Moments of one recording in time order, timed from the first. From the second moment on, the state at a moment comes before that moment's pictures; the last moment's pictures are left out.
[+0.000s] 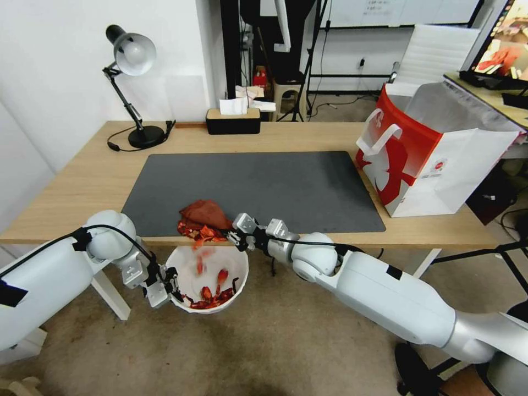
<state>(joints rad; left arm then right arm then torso) 0.53 -0.55 0.30 -1.63 0.26 -0.55 1.31 -0.48 1.01 -0.58 1.67 0.55 -0.29 -0.10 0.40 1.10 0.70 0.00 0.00</state>
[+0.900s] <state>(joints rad) 0.46 -0.56 0.38 -1.64 0.20 -0.50 1.31 -0.71 0.88 -0.46 1.86 0.51 -0.29 -0.13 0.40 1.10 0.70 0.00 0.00</state>
